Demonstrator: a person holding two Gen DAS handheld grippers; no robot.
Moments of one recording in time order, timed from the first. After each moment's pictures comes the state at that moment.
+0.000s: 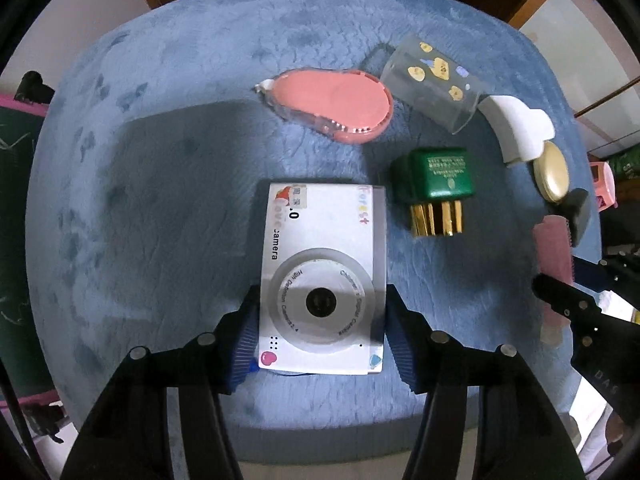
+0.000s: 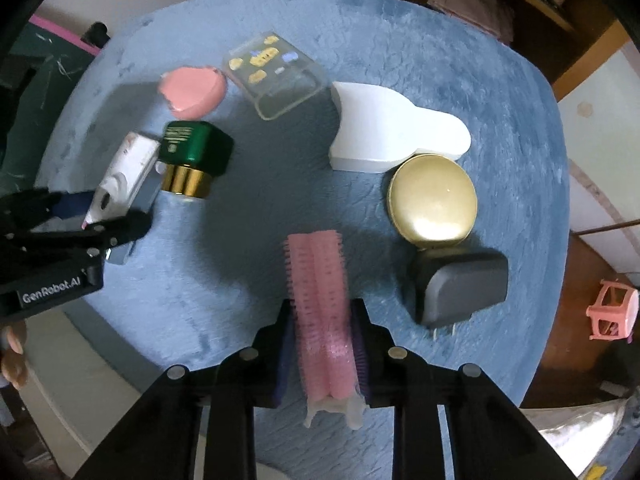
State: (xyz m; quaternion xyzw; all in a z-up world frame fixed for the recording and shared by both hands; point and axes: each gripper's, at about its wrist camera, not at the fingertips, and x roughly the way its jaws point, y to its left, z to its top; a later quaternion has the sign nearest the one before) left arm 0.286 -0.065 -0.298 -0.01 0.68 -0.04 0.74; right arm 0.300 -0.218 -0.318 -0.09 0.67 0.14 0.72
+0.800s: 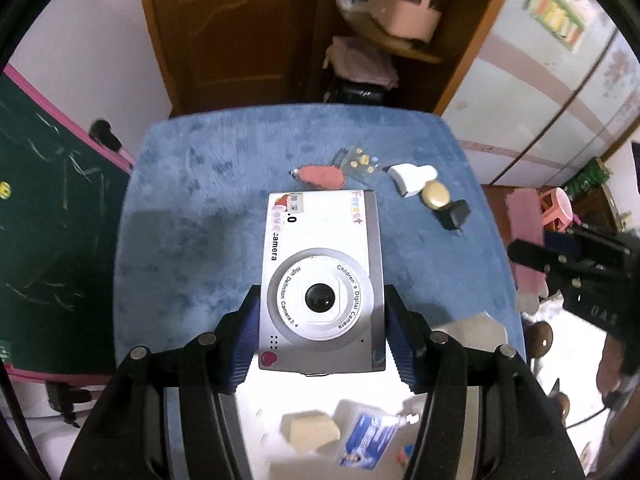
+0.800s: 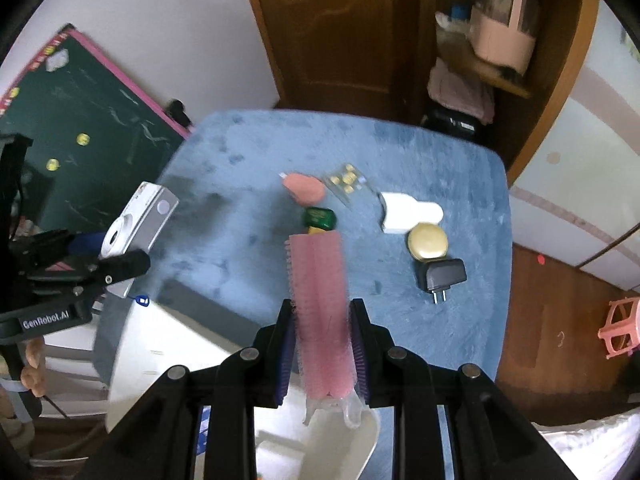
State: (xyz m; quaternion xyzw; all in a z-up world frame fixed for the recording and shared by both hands) left arm 0.148 -0.010 -0.119 -0.02 0.54 -0.09 0.83; right arm 0.201 -0.211 -0.149 -0.04 0.55 0.18 0.82
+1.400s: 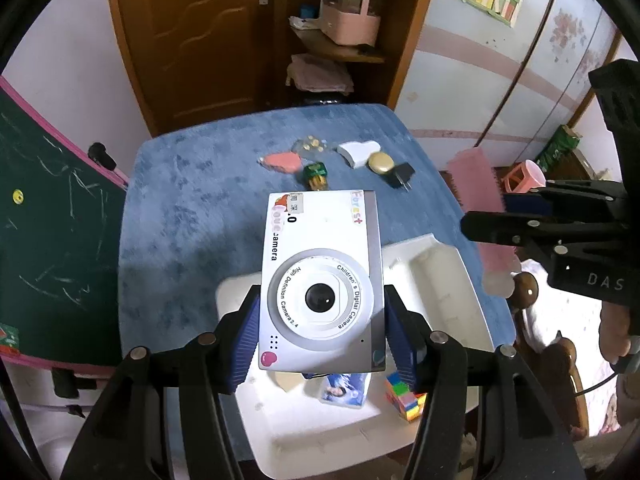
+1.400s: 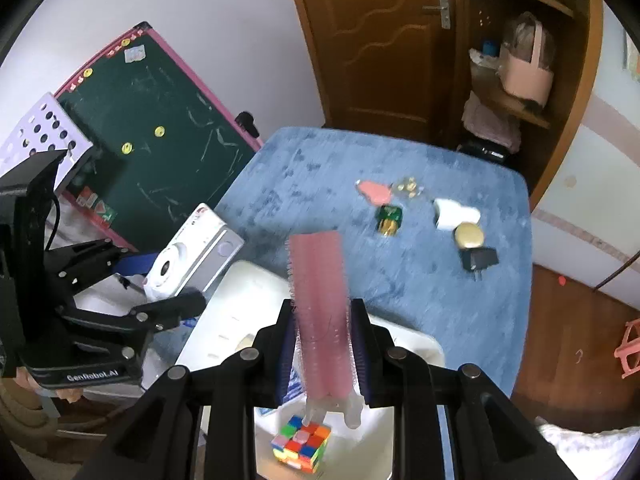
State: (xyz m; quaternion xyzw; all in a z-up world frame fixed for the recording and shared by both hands) left arm 0.046 -0.026 -0.097 0.02 0.51 -0.14 0.85; right arm 0.094 -0.185 -0.094 -0.03 0.51 0.24 0.83
